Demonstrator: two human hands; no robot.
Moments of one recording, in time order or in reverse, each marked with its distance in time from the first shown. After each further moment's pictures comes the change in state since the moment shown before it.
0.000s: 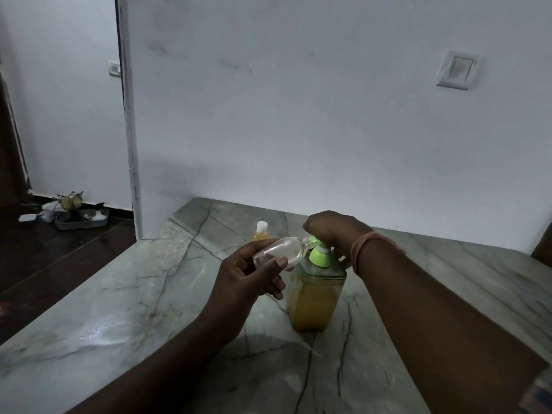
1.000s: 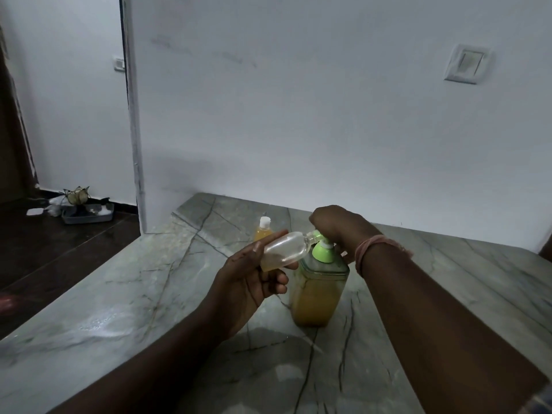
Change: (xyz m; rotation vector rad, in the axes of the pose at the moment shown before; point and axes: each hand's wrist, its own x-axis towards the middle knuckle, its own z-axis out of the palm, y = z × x) left_hand 0.000 -0.001 -0.012 -0.307 -0.243 -0.145; right_hand -0.016 -0.001 0.000 -0.007 0.015 -0.065
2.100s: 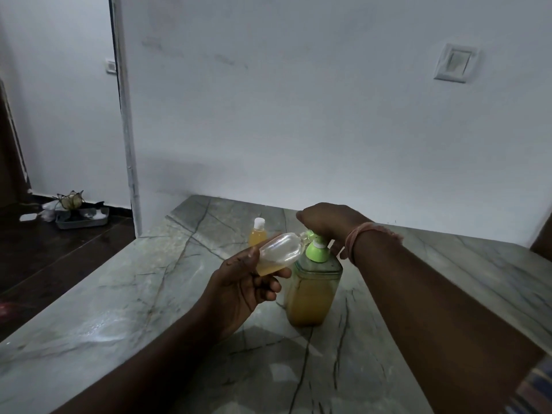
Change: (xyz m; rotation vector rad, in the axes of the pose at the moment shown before) left_hand -0.001 0.000 -0.004 -0.093 -0.020 -0.060; right_hand 0.003 -0.001 -0.008 0.013 -0.041 0.072
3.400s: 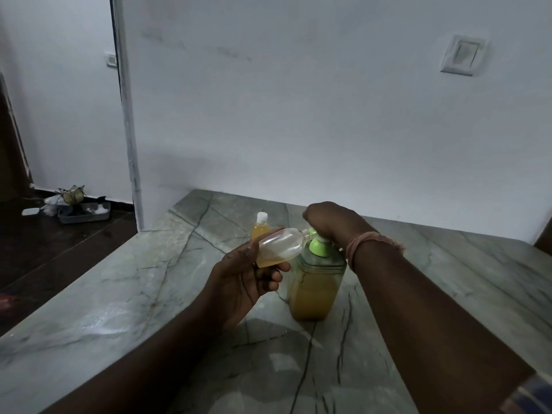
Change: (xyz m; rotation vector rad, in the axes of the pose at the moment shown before) left_hand 0.003 -0.001 -0.005 -0.006 0.004 -0.008; right_hand 0.011 -0.001 0.014 -0.056 0.038 -0.047
